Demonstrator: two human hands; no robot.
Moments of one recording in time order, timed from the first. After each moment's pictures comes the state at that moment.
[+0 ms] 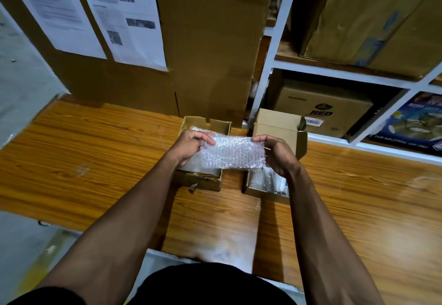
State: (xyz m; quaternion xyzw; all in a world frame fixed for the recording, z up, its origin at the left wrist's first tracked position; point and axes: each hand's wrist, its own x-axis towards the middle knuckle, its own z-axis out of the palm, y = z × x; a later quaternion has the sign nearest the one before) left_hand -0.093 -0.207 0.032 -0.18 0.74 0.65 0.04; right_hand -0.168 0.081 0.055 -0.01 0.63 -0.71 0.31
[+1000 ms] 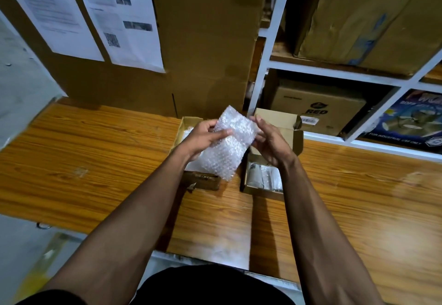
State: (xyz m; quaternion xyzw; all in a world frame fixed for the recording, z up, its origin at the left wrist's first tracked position) left_hand -0.099 -0.166 0.076 -0.08 0.67 0.73 0.07; right_hand -0.164 0.060 0.087 -0.09 0.53 -0.78 0.31
